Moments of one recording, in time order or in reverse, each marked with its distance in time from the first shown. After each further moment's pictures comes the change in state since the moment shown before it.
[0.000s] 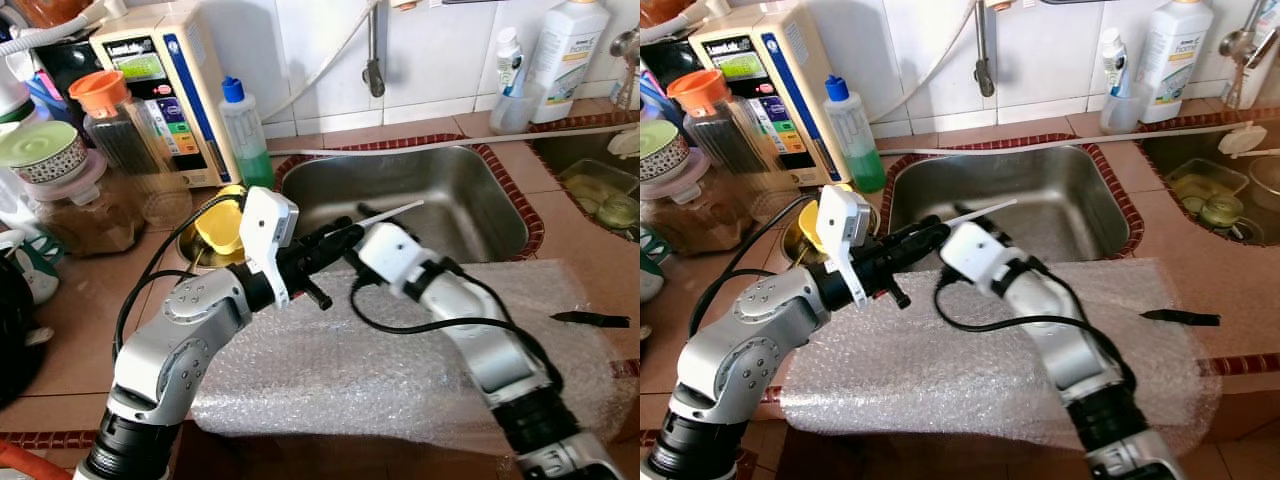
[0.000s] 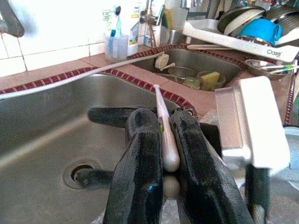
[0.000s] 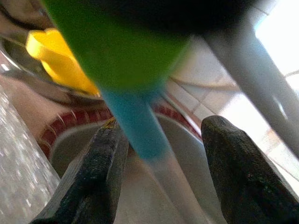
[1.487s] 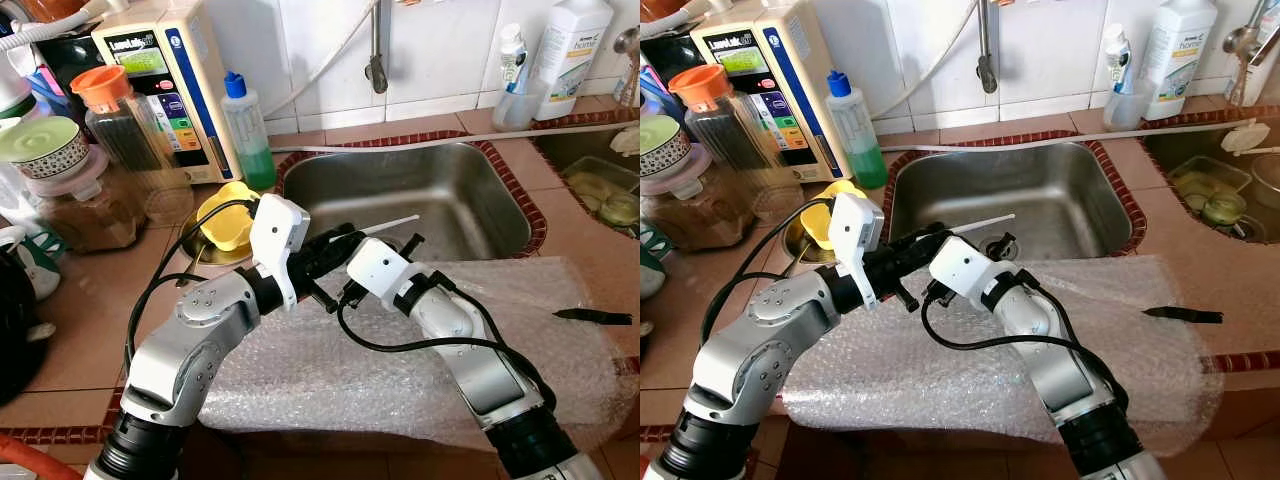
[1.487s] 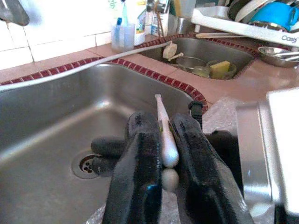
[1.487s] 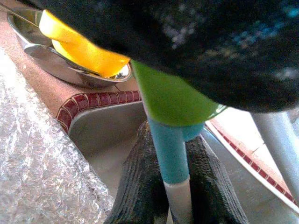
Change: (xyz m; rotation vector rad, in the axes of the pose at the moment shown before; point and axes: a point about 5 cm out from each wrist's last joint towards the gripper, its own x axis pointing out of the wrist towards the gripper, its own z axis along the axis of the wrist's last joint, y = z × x) left arm 0.006 0.001 -0.009 0.045 0.031 0.046; right arm -0.005 0.017 0.001 -0.034 0.079 -0.011
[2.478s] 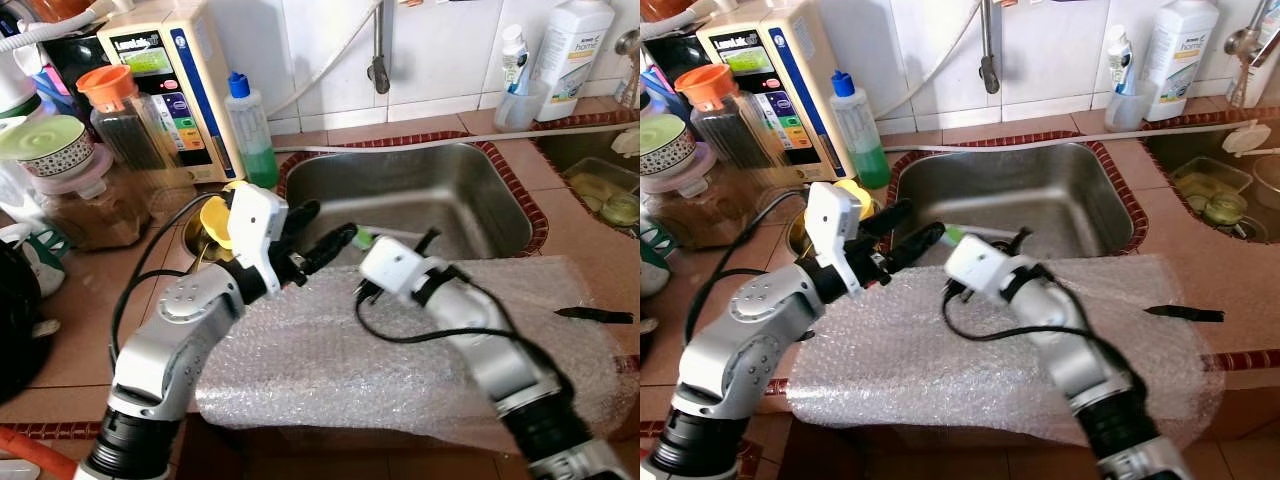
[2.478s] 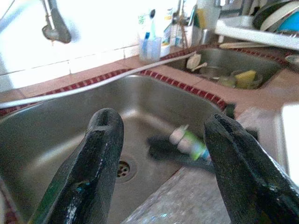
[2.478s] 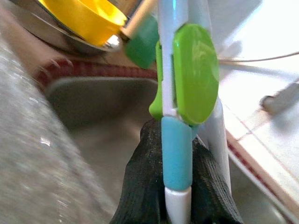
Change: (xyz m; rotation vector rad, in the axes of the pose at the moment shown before) left arm -0.012 0.019 0.006 0.042 -0.026 0.089; right arm -0.007 -0.027 -0.024 -0.113 0.076 -0.021
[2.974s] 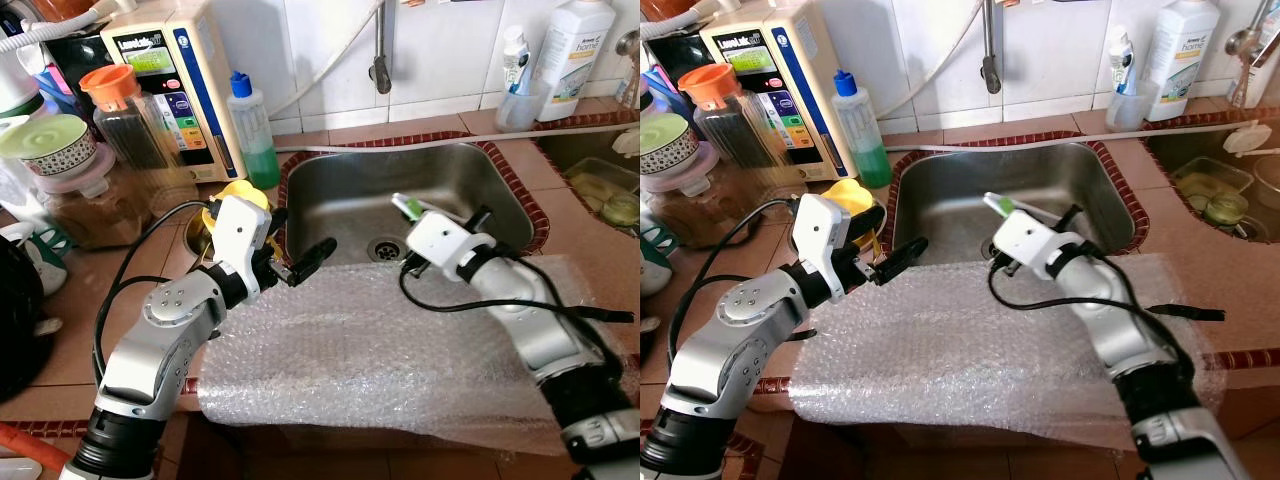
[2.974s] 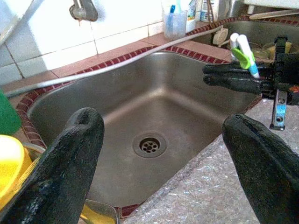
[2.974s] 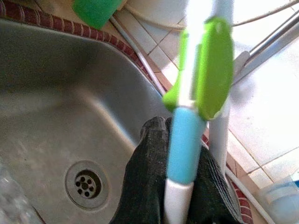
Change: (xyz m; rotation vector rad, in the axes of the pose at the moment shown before) left arm -0.011 0.019 -0.016 0.077 0.073 0.082; right arm -0.009 -0.047 -0.033 -0.072 0.073 -0.082
